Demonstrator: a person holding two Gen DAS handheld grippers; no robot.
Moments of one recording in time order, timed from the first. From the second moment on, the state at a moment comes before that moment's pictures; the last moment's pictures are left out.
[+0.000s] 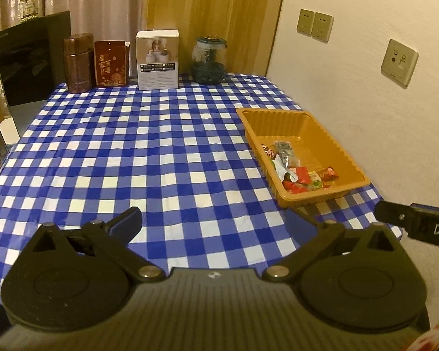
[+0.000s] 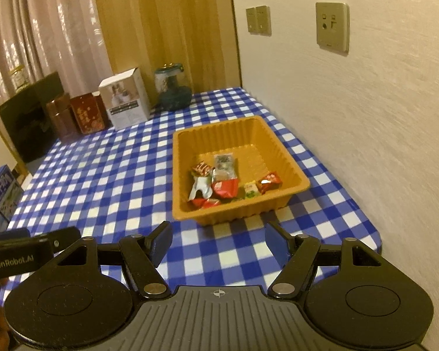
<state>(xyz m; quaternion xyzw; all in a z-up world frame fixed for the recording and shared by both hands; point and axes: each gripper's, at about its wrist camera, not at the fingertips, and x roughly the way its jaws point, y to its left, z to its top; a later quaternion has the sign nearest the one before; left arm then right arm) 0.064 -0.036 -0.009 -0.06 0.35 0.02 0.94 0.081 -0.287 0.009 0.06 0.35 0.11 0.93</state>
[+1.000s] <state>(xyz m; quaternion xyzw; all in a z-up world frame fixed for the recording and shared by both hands) 0.019 -0.049 0.008 -0.05 0.35 -0.01 0.94 0.026 -0.294 0.026 0.04 0.35 0.09 0.93</state>
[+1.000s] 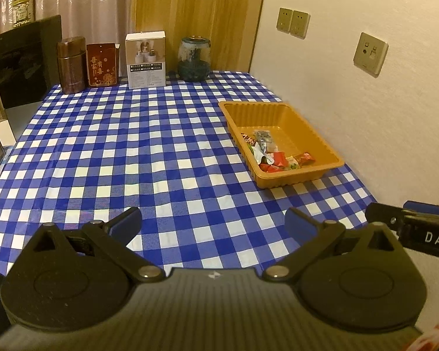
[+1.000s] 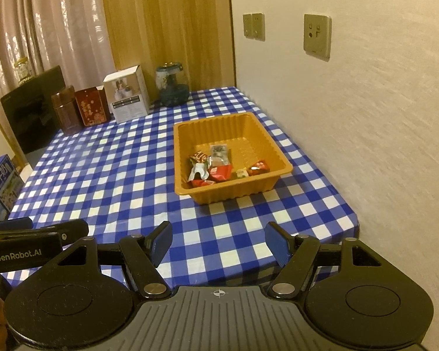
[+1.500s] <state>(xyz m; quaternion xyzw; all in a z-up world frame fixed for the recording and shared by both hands) 0.018 -0.050 0.007 -0.06 0.35 -0.01 0.93 0.025 -0.294 0.027 0.04 0.35 0.10 0.93</state>
